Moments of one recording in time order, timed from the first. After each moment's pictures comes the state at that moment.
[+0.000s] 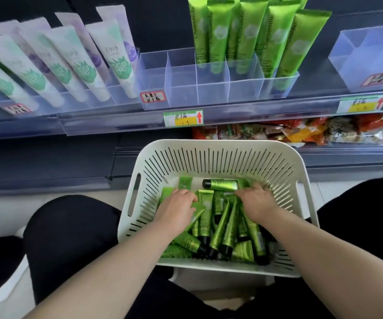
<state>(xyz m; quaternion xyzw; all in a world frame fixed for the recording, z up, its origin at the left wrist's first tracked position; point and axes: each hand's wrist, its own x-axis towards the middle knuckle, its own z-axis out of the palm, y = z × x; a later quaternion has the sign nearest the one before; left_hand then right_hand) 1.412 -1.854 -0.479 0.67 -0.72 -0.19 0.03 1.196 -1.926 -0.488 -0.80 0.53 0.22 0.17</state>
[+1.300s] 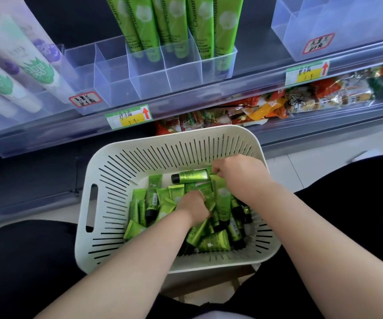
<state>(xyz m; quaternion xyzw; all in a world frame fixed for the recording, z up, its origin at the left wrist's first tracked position) 1.309 -1.891 -0.503 0.69 -0.58 -0.43 -0.06 1.165 -1.929 -0.402 -0.80 0.57 0.02 0.20</state>
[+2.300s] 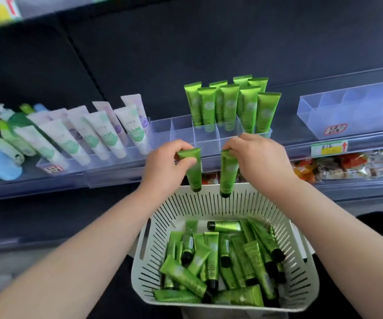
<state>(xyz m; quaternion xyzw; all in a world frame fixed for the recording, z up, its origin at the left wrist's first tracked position) 1.415 -1.933 -0.272 0.65 -0.65 -0.14 0.36 1.211 -1.965 -0.274 -0.83 0.50 -0.25 -0.07</state>
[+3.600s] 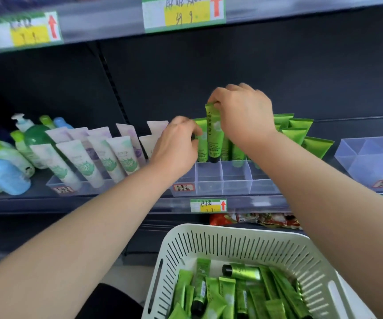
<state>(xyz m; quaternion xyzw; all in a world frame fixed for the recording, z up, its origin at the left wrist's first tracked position) 1.466 -2.028 -0.212 0.66 -0.68 0.02 0.31 1.323 -2.091 -0.184 -0.81 0.45 -0.34 -0.16</state>
